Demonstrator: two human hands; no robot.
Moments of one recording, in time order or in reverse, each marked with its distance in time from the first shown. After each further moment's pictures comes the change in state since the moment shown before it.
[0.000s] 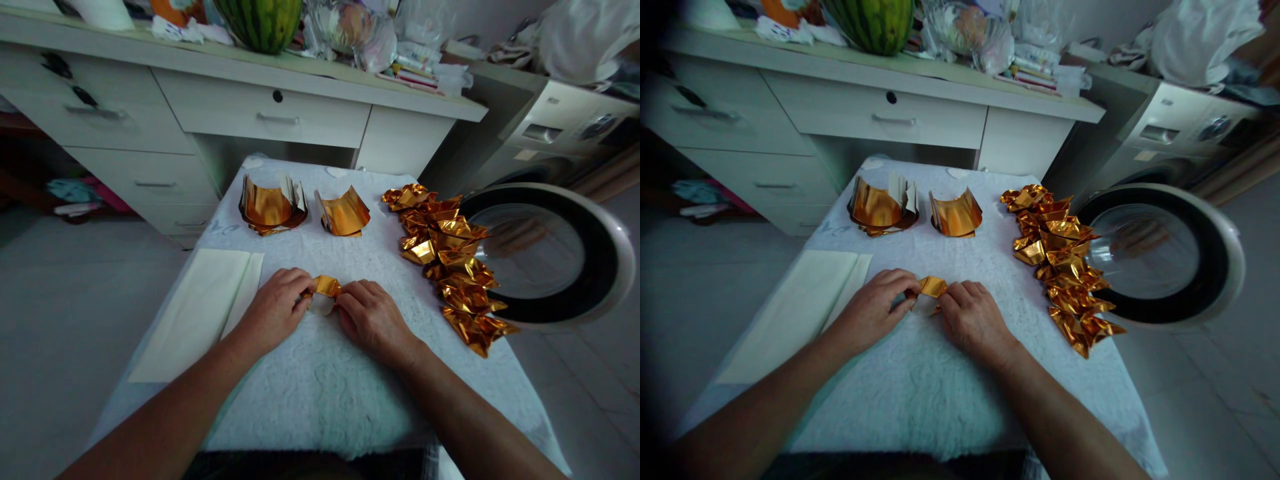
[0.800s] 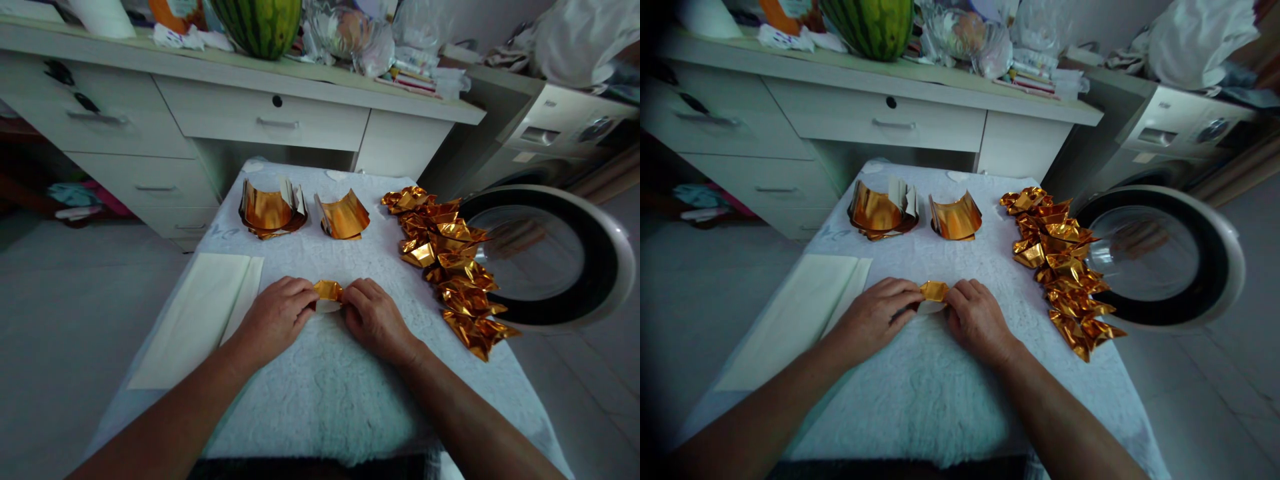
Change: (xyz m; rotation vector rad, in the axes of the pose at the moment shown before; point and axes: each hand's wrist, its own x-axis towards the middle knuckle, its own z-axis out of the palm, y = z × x) left_hand -0.007 0.003 -0.003 0.112 -0.035 0.093; right_hand 0.001 0.007 0.004 0.177 0.045 0.102
